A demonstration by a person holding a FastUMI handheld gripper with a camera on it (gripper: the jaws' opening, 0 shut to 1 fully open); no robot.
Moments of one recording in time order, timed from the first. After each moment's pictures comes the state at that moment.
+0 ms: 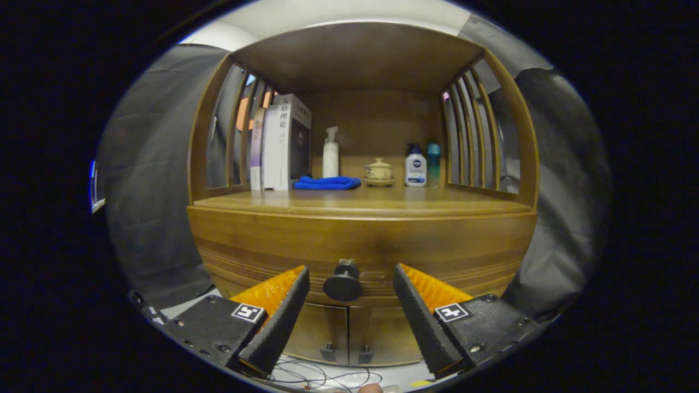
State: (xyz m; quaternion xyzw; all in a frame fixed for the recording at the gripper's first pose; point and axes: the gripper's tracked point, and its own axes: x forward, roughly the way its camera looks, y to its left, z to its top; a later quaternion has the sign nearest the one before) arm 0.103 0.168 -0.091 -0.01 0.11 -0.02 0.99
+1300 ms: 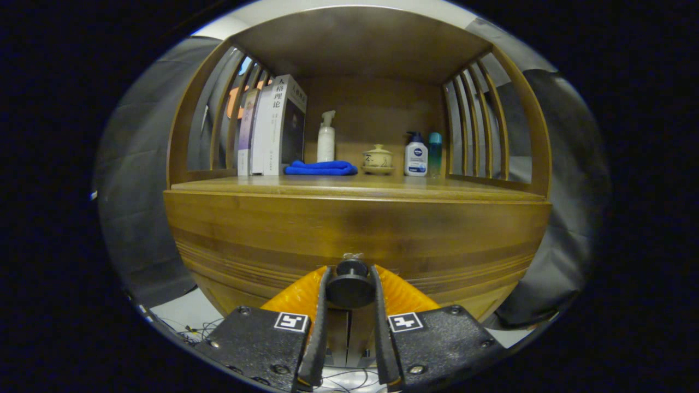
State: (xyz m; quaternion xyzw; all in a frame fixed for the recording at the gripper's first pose) arm 0.130 0.176 -0.111 -0.01 0.12 -0.04 0.99
